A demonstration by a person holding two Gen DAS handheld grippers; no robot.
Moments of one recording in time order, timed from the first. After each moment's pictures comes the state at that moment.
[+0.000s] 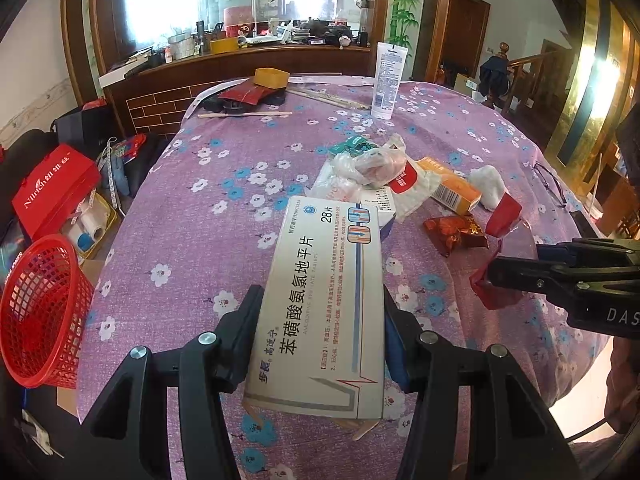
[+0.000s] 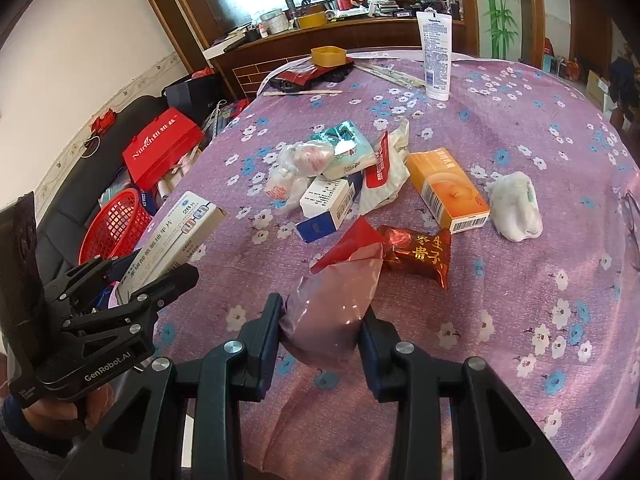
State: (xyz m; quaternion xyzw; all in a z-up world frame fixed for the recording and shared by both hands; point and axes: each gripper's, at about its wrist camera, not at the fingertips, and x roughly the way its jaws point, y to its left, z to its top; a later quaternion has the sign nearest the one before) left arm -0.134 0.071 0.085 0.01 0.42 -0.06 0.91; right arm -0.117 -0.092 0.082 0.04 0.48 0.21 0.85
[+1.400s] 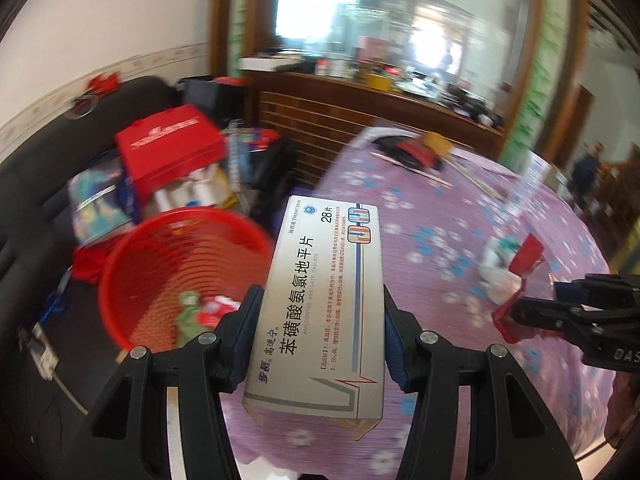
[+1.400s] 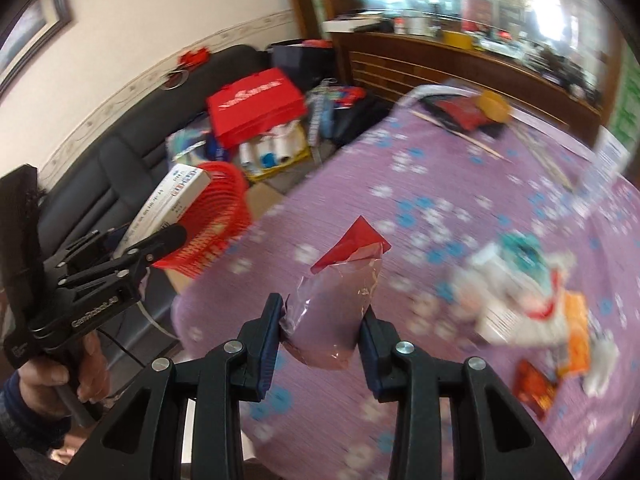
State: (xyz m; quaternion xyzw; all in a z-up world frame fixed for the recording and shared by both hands) left arm -0.177 0.262 0.134 -0.11 0.36 0.13 0.92; right arm -0.090 0.089 0.129 -0.09 0.45 0.37 0.81
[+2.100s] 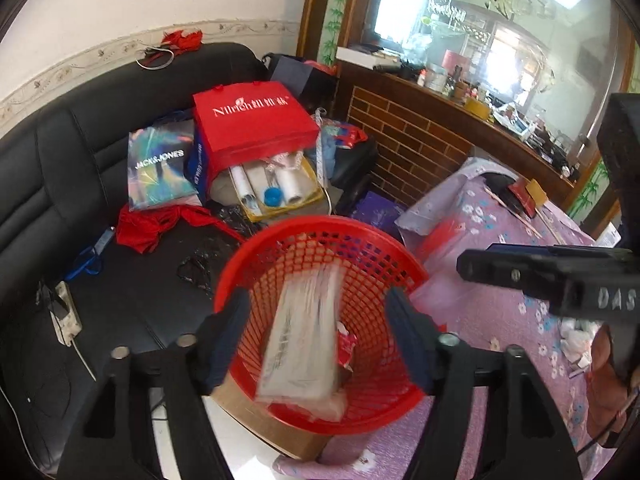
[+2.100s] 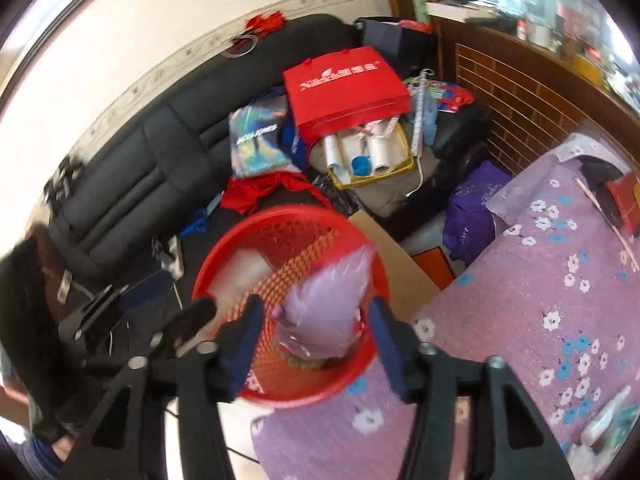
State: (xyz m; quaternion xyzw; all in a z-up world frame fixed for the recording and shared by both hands) left arm -0.186 0.404 0.117 -0.18 0.36 0.22 0.89; right arm -0.042 0.309 0.115 -0.11 0.48 0.46 0.74
